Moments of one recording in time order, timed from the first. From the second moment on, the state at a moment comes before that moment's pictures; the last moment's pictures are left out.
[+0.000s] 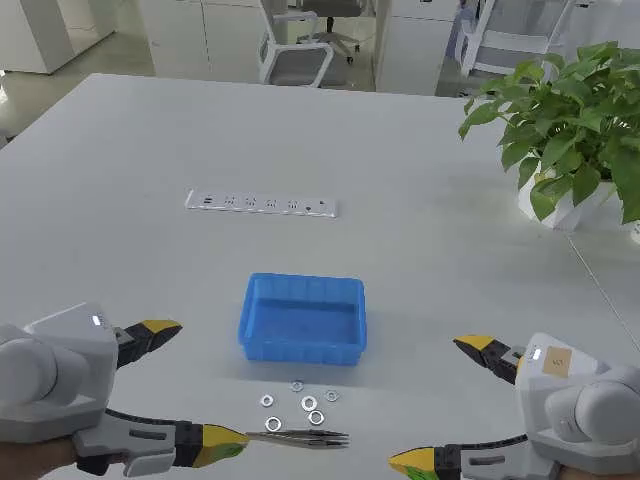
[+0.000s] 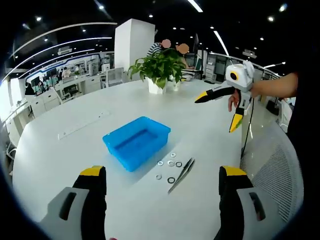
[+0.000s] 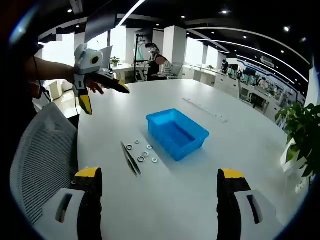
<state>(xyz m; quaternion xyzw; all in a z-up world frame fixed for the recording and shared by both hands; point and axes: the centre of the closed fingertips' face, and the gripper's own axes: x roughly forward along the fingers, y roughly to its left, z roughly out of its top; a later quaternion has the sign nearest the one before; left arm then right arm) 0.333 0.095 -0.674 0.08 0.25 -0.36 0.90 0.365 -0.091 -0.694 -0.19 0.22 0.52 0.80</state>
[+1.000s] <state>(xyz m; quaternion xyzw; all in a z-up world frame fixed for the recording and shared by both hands) 0.333 0.095 -0.675 0.08 0.25 -0.36 0.90 0.364 -0.092 -0.697 -0.19 0.23 0.52 0.80</state>
